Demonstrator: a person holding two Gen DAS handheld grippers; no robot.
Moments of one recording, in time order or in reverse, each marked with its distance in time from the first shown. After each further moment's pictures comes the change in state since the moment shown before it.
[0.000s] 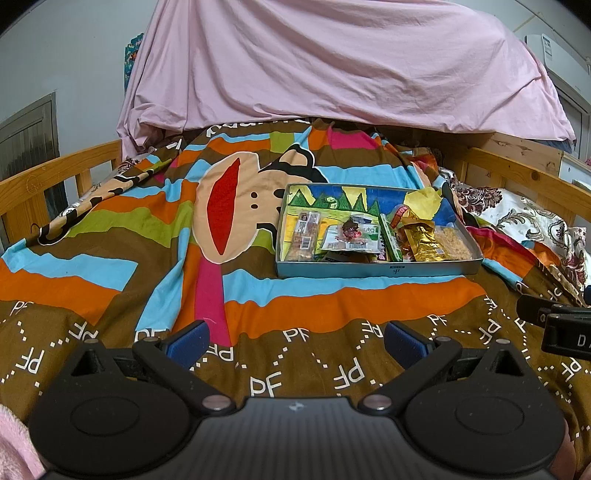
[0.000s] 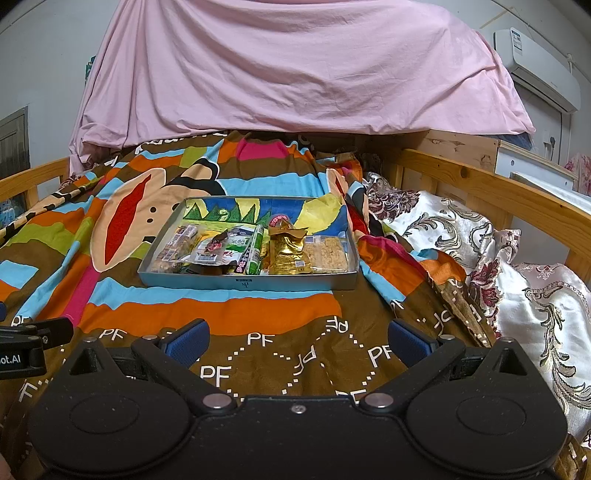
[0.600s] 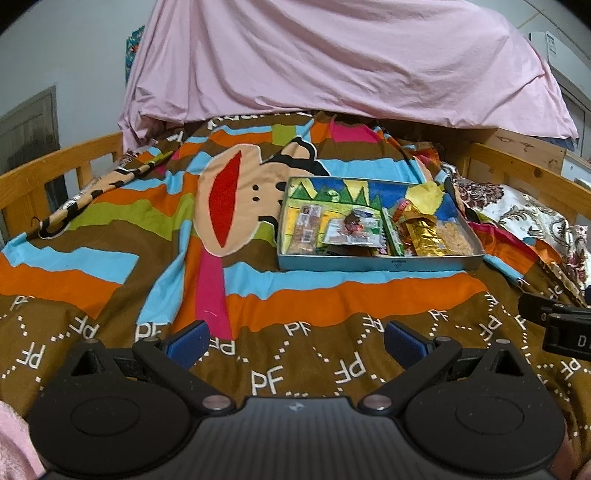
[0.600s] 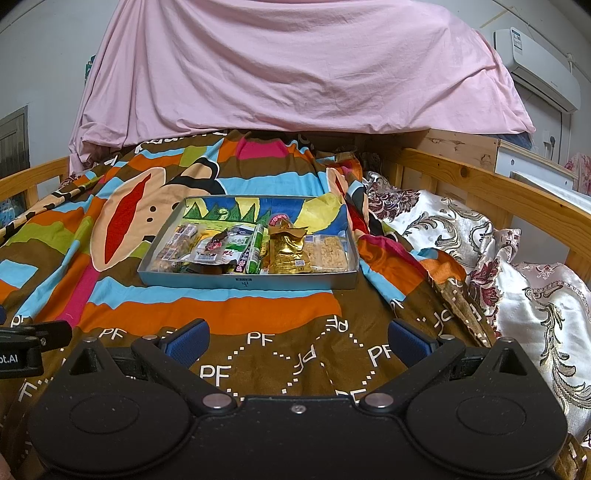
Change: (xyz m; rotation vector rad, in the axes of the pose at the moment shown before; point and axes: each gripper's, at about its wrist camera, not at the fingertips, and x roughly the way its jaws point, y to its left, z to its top) left arm 0.001 0.004 -0.006 -0.006 0.031 -0.010; right arm 0.000 0.000 0.000 0.000 0.001 0.000
